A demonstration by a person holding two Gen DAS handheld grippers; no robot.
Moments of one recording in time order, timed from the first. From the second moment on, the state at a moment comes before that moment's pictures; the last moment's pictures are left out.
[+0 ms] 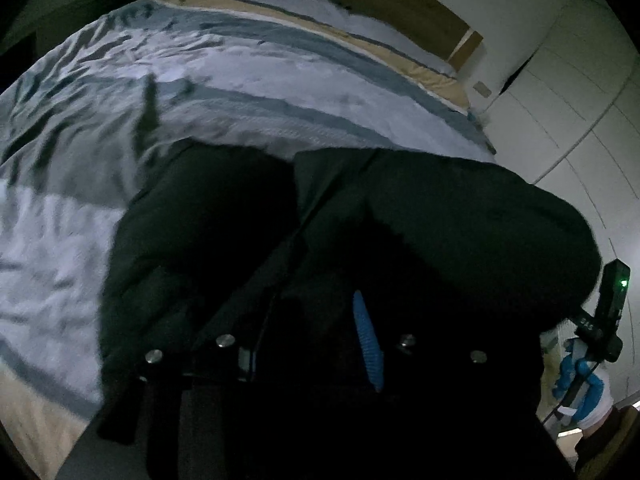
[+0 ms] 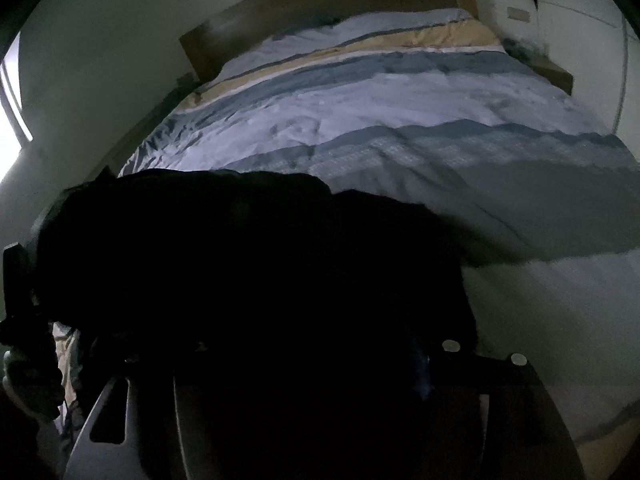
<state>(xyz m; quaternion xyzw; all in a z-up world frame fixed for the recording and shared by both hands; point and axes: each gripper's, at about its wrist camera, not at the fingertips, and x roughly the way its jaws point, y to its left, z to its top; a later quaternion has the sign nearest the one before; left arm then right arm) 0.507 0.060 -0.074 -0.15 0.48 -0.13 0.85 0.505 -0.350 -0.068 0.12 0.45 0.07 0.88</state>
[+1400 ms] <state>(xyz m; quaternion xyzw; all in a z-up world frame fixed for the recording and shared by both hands) 0.521 -0.065 -0.123 0.01 0.49 -0.20 0.85 0.535 -0.256 -0.121 0.00 0.50 0.14 0.86</state>
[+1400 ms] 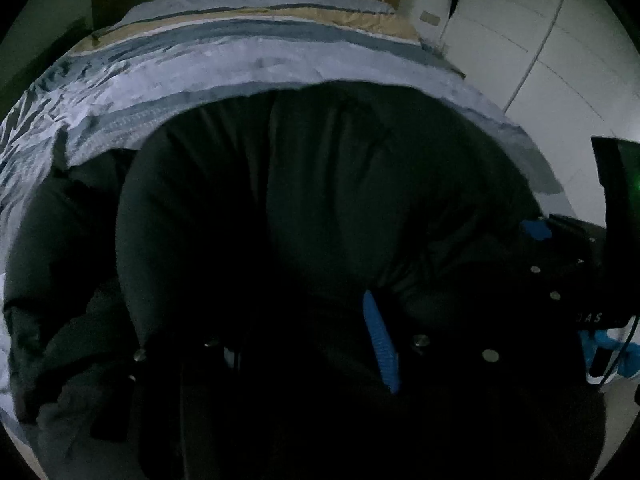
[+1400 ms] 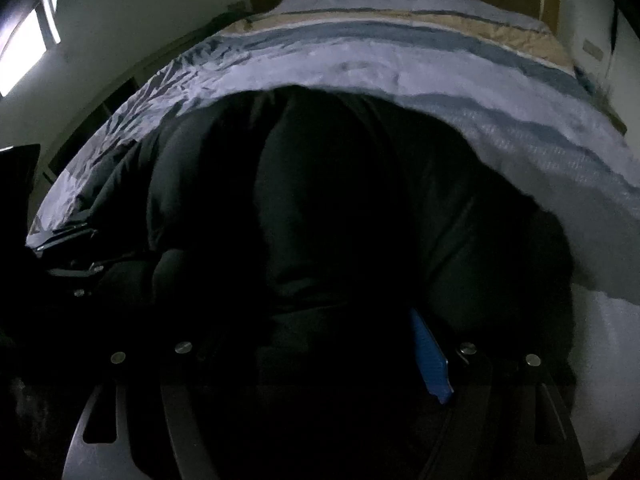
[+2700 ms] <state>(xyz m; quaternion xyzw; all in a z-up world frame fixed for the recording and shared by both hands) 0.462 -0.076 -0.069 0.03 0.50 -0.15 0.85 0.488 -0.258 -0.090 0.03 0.52 0.07 0.85</state>
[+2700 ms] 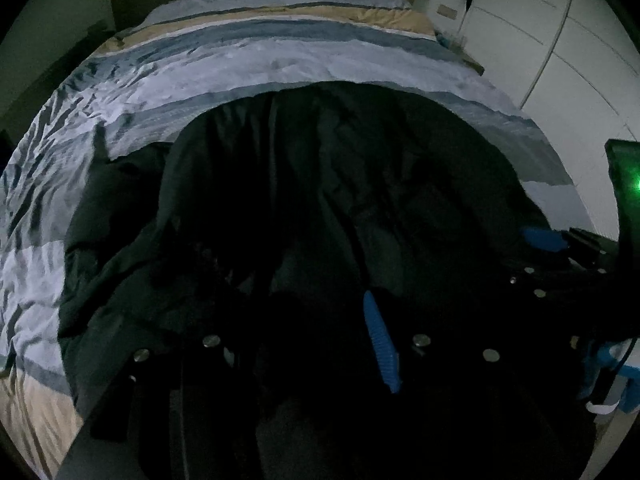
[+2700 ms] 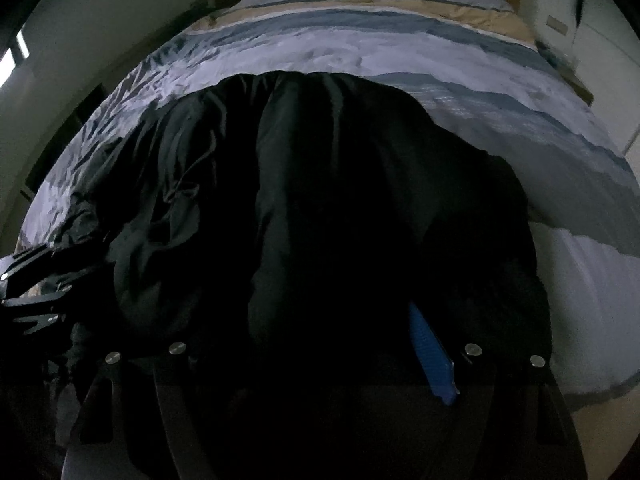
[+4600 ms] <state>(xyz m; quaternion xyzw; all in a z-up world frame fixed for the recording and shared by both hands) 0.276 0.155 -0.038 -0.05 0.59 -0.02 0.80 0.202 -0.433 -0.084 0.17 0.65 0.02 0.74</state>
